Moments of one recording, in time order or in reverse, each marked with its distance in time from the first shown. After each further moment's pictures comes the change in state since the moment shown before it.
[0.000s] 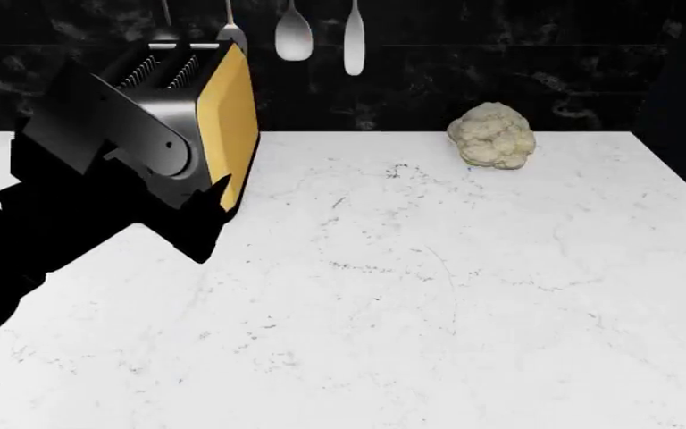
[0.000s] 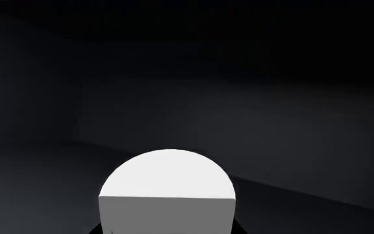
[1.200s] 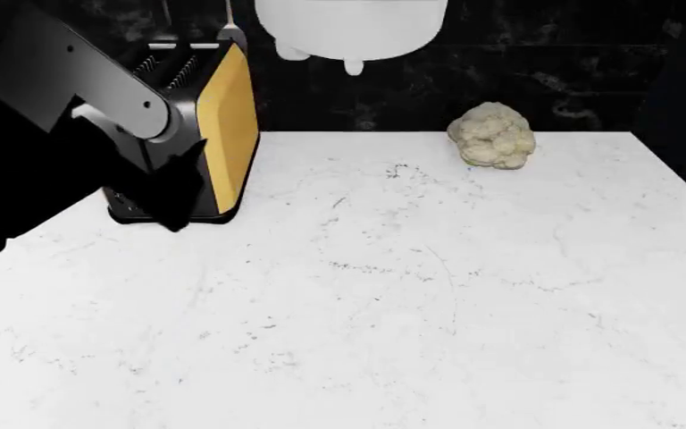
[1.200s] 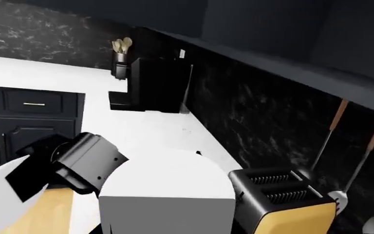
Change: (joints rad) left arm -0.147 0.003 0.004 -0.013 0.013 -0.109 0.013; right arm -0.310 0.485 0.207 -0.988 0.947 0.368 0.137
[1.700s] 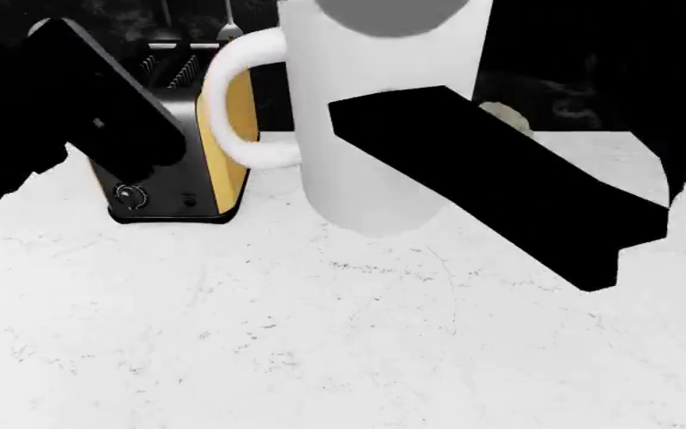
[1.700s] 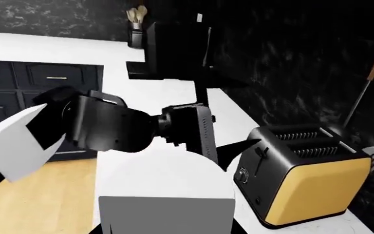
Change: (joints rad) left arm -0.123 -0.019 0.256 0.133 0.633 -0.011 0.023; right arm -0.168 0.087 0.029 -0.136 0.043 0.036 -0.049
